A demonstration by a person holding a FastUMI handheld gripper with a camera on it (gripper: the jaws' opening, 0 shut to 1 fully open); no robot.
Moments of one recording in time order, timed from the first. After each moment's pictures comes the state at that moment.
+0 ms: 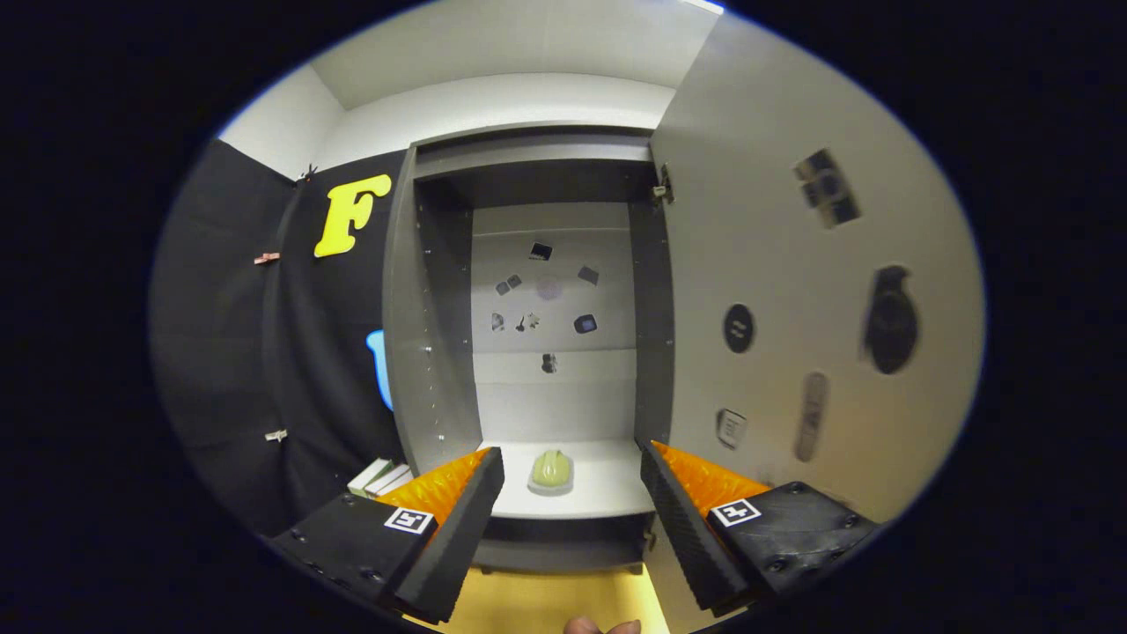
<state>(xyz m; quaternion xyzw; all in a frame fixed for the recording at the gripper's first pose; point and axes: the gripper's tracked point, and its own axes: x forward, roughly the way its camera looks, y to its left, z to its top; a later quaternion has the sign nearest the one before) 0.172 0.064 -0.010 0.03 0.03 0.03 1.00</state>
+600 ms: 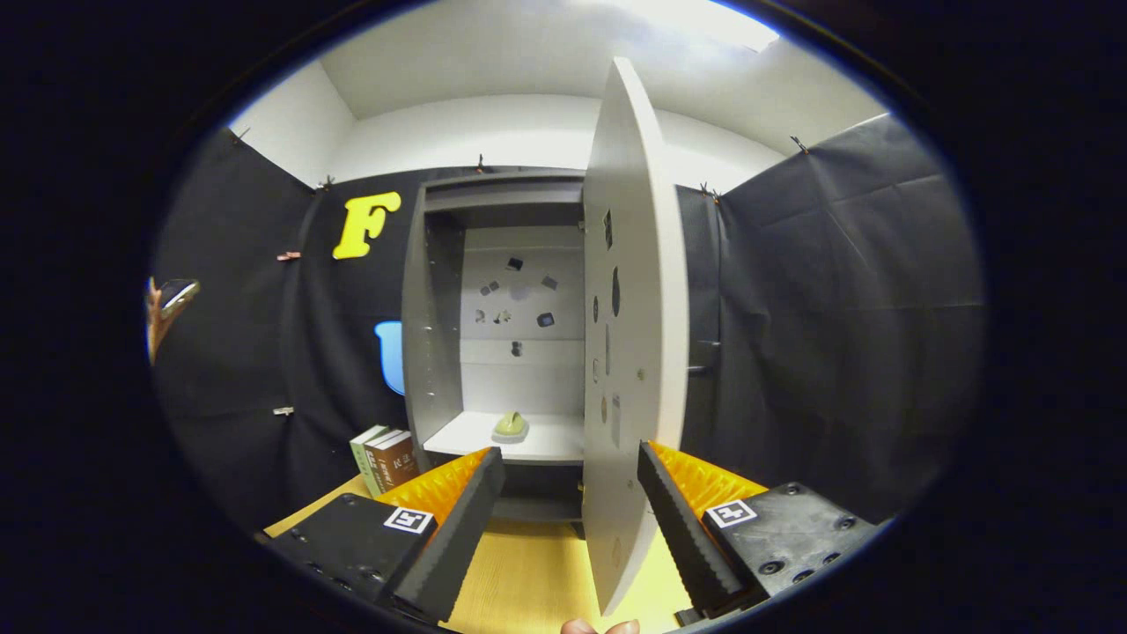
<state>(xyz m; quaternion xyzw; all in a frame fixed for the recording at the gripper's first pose) 0.016 -0.043 -0.013 0.00 -0.01 0.03 1.00</state>
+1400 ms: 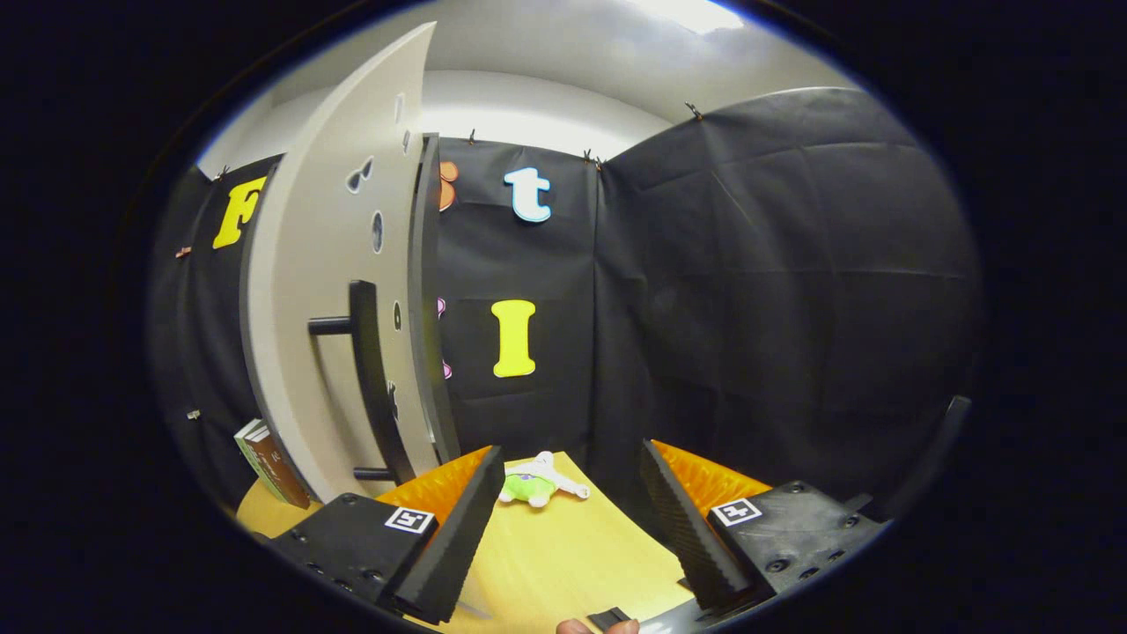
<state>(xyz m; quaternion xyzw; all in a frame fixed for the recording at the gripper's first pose) 0.069 -0.228 -0.053 0.04 0.06 -0.15 0.99</state>
